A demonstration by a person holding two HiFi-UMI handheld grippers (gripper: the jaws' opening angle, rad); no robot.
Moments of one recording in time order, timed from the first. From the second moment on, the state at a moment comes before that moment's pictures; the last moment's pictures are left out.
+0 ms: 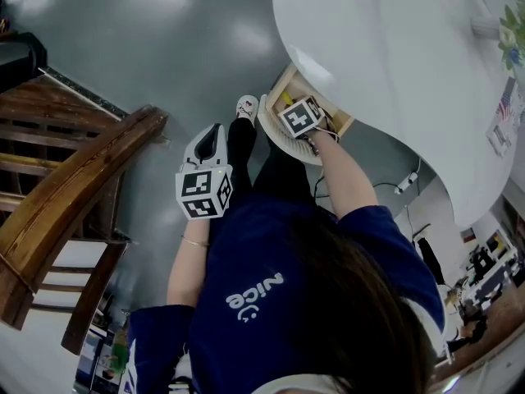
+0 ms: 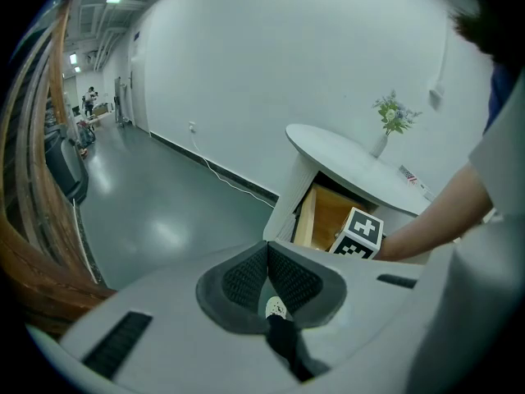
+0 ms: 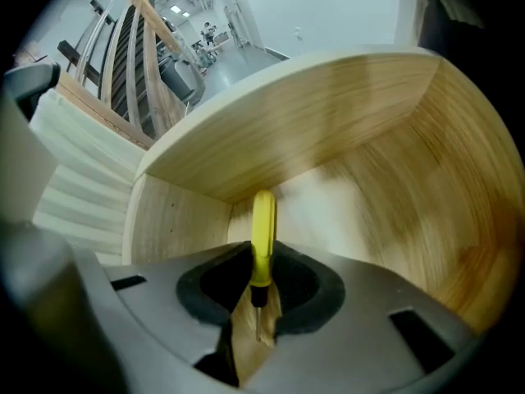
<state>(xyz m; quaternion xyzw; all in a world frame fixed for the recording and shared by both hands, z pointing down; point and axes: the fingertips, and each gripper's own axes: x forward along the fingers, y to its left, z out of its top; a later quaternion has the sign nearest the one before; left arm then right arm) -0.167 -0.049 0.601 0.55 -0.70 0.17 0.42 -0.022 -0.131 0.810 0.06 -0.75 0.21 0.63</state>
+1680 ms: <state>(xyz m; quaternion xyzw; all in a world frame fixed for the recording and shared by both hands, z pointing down) -0.126 -0.120 0.548 0.71 -0.60 0.13 0.34 0.001 -0.145 0.612 0.29 -0.83 0.24 0.41</state>
